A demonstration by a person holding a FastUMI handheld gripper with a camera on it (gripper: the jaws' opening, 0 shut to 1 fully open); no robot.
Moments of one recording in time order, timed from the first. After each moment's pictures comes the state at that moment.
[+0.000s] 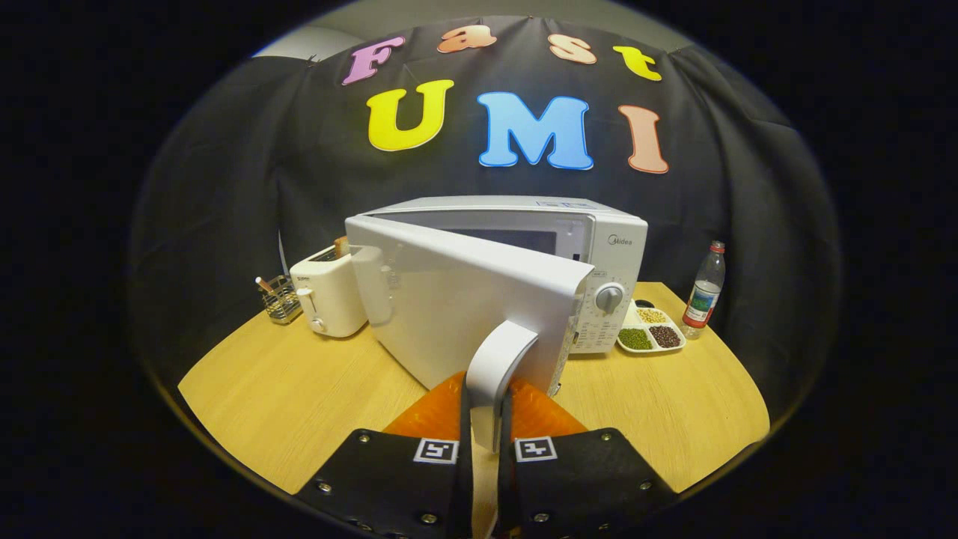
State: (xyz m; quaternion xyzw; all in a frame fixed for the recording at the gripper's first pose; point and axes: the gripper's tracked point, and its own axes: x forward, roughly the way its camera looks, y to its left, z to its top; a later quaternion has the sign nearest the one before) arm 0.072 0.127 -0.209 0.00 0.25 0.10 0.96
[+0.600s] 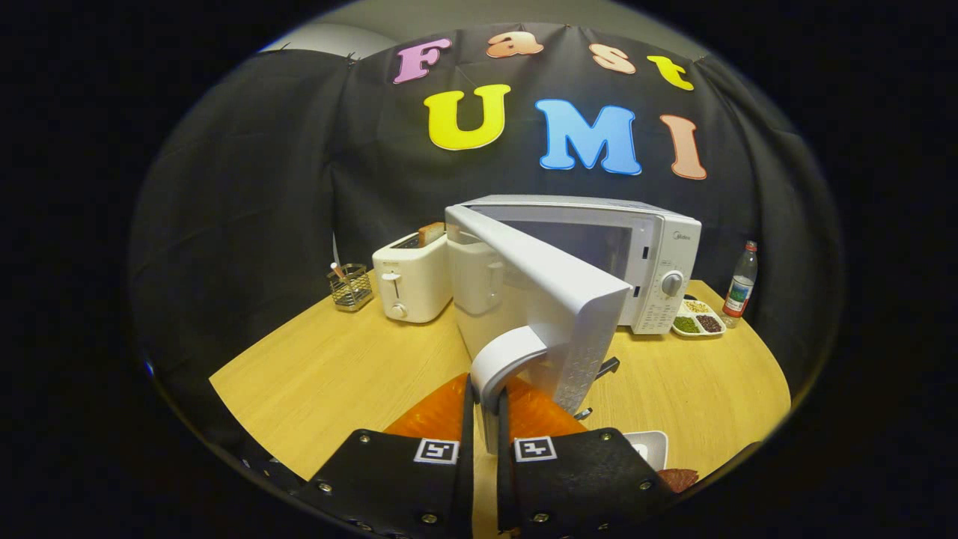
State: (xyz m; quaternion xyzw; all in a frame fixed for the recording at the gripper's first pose) arm -0.003 0.227 -0.204 0.00 0.24 0.17 0.96
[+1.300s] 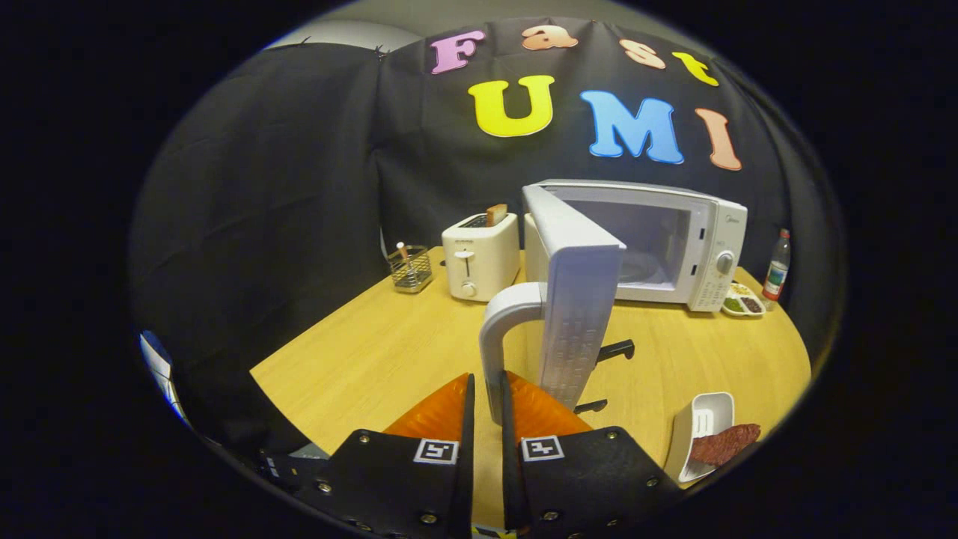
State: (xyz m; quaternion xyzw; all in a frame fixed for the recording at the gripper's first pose) arm -0.068 0.309 -0.217 0.02 0.27 0.26 0.93
